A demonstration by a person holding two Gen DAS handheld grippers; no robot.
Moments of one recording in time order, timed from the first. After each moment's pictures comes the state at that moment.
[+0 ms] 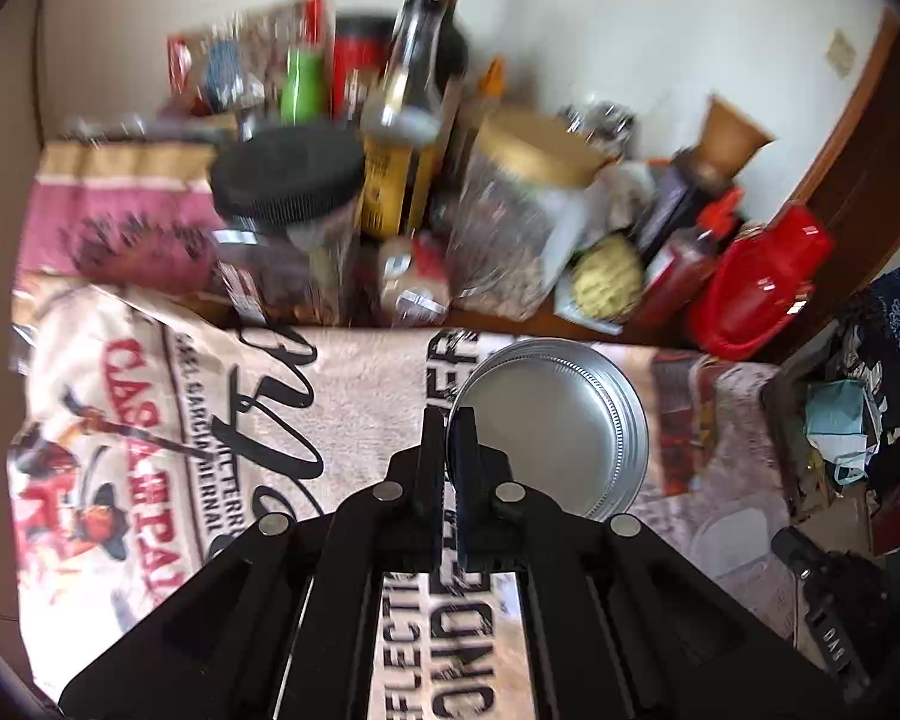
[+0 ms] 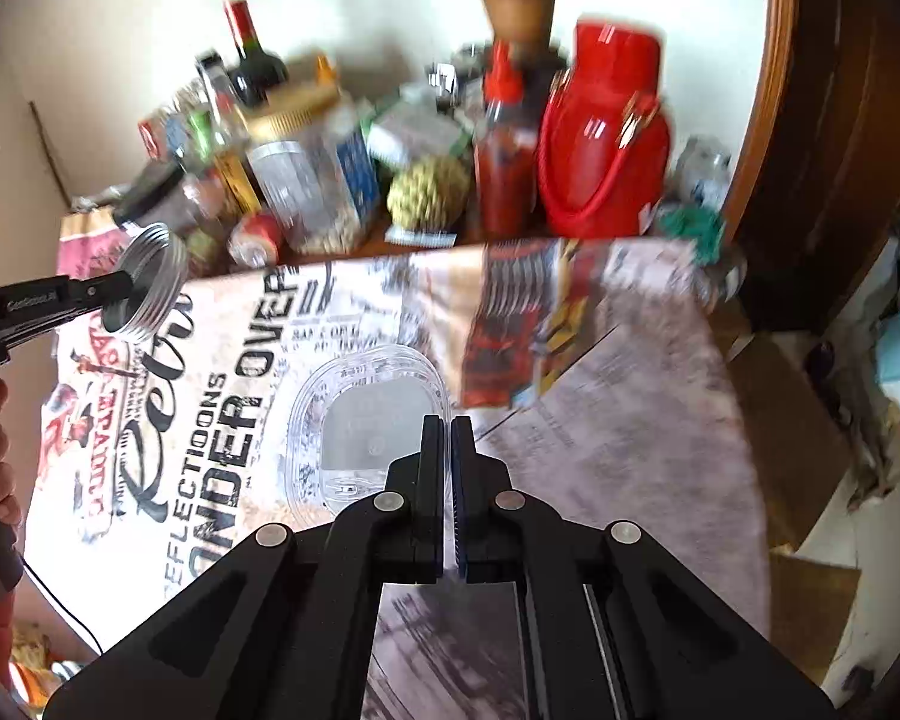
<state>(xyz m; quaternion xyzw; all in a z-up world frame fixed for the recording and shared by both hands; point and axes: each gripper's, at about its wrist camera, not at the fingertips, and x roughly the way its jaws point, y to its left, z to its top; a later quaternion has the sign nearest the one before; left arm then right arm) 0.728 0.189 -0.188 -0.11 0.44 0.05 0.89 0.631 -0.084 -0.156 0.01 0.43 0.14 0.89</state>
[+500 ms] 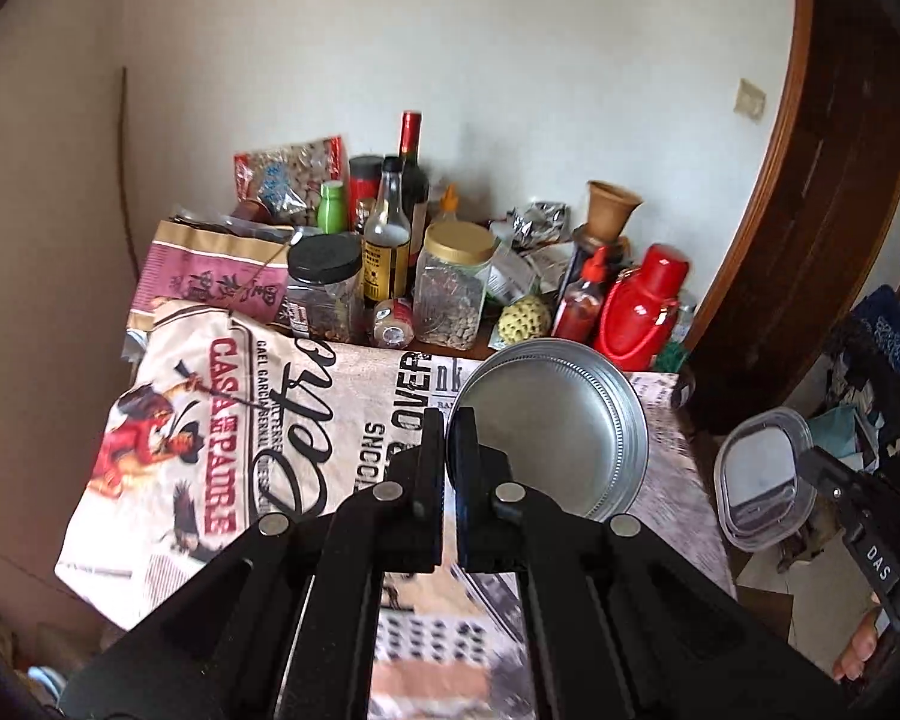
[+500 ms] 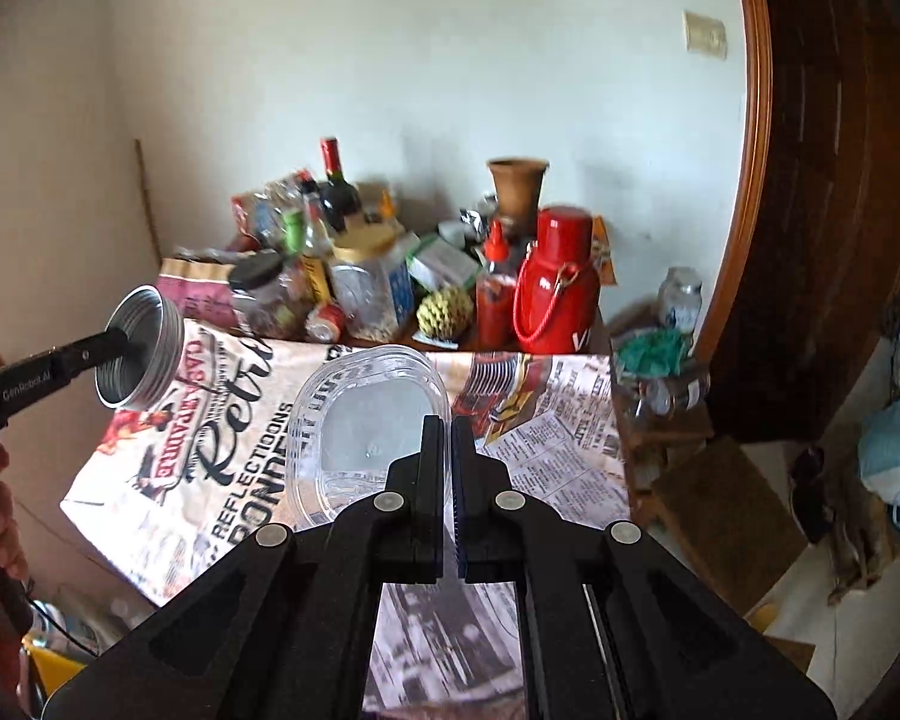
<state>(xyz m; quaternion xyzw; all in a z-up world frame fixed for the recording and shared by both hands) 0.552 0.086 -0.084 -0.09 0.33 0.09 0.94 0.531 -0.149 -0.073 -0.02 0.30 0.20 0.93</state>
